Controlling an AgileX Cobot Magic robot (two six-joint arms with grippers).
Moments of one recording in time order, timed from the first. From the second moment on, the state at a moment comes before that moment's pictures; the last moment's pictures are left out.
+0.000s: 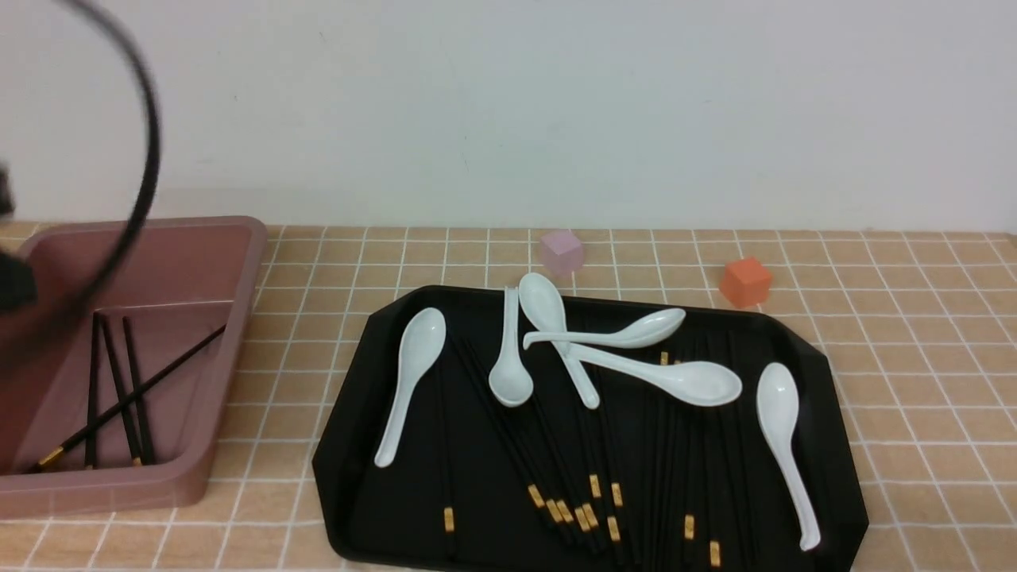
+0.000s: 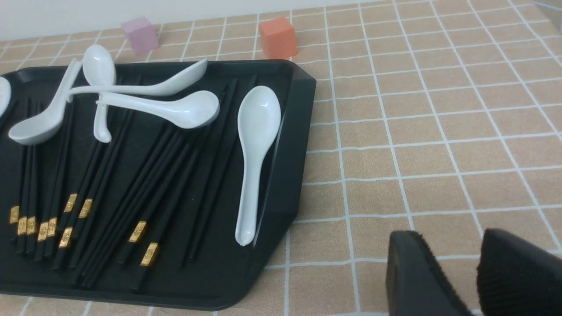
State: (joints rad) right arm 0.14 0.03 -0.11 -0.16 0.50 0.35; left arm 0.14 0.88 -0.98 -0.40 0.94 -0.08
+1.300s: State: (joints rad) right arm 0.14 0.03 -0.11 -0.16 0.50 0.35; left arm -0.01 0.24 -0.28 -0.18 0.46 -0.07
